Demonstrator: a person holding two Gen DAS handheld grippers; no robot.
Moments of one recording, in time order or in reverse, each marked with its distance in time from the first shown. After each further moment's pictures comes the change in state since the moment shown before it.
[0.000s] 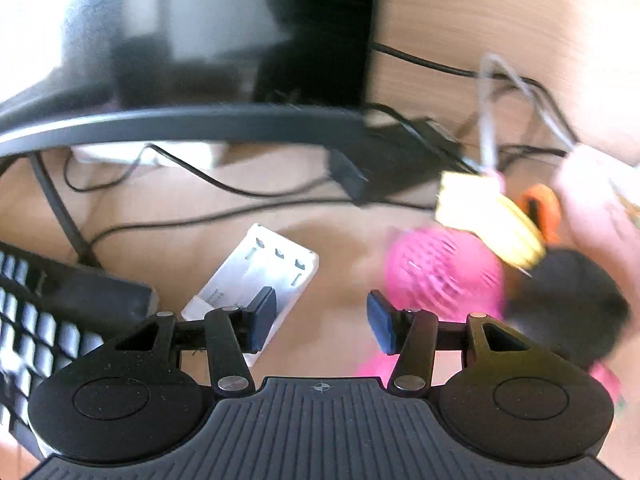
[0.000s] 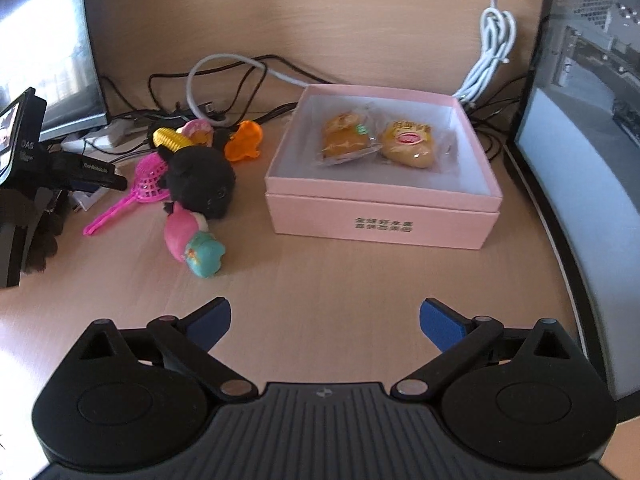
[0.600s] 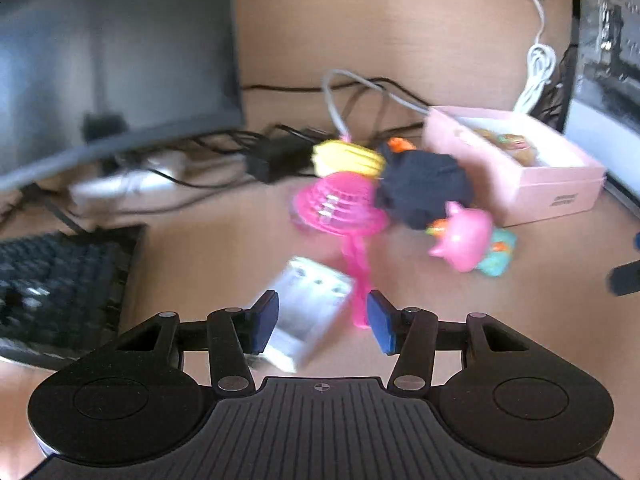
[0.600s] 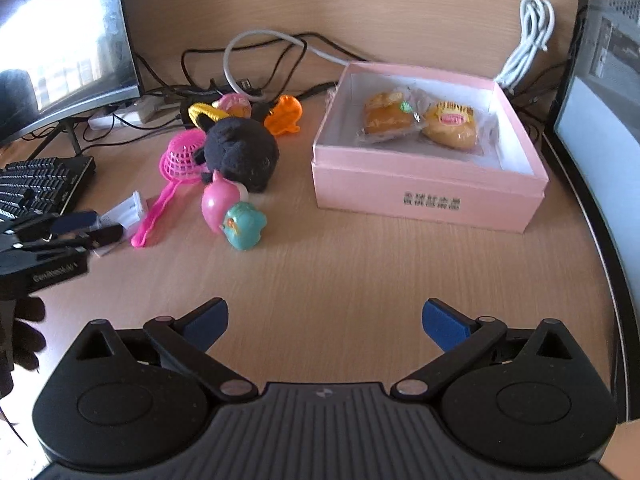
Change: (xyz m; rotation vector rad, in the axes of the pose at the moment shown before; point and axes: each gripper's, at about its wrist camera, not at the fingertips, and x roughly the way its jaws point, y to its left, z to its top) left arm -0.092 -0.031 -0.109 0.237 -0.241 -0.059; right arm 0.009 0.016 -0.015 -0.011 0.052 0.063
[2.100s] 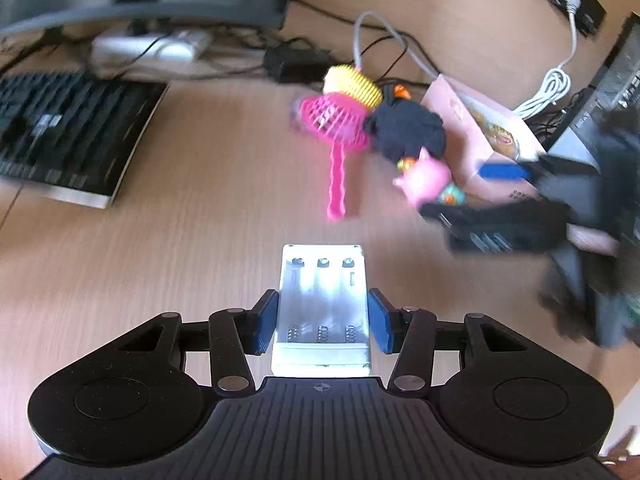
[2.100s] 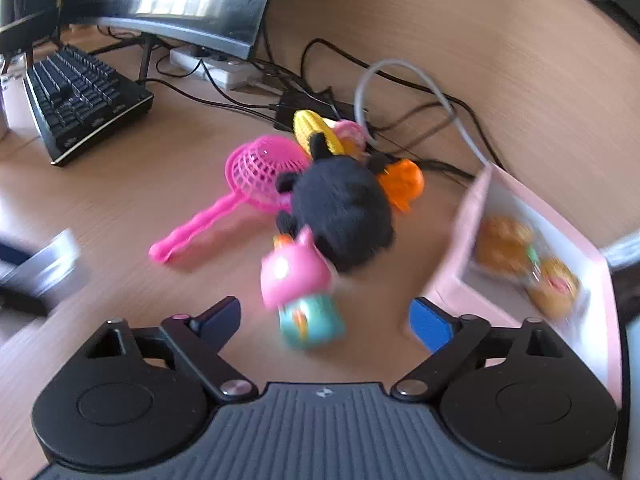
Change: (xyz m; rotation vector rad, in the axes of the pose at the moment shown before) left arm -0.052 0.008 -0.024 -0.370 0.265 -0.138; right arm 0.074 0.093 0.054 -0.528 -0.108 0.009
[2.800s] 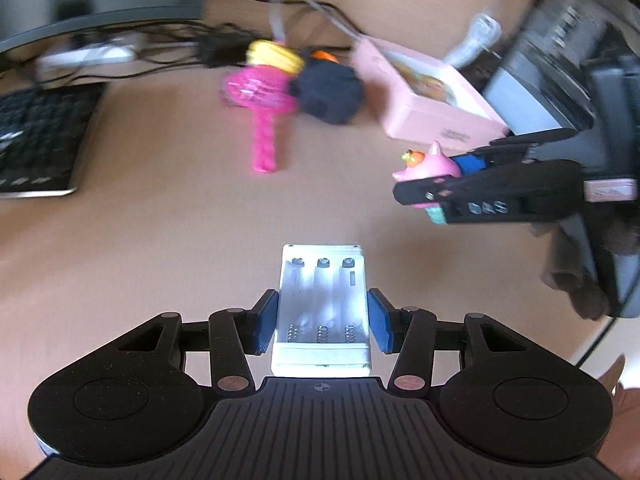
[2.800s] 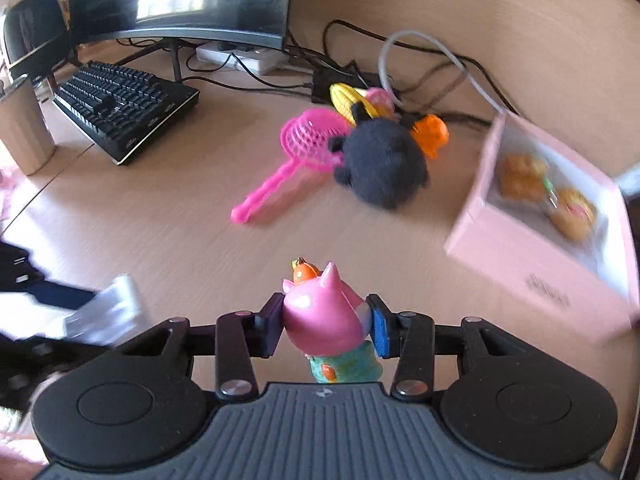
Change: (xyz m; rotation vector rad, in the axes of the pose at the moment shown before) left arm -0.021 -0.035 -0.022 0.207 0.069 -0.123; right arm -0.085 0.005 -0.039 0.183 0.105 0.121
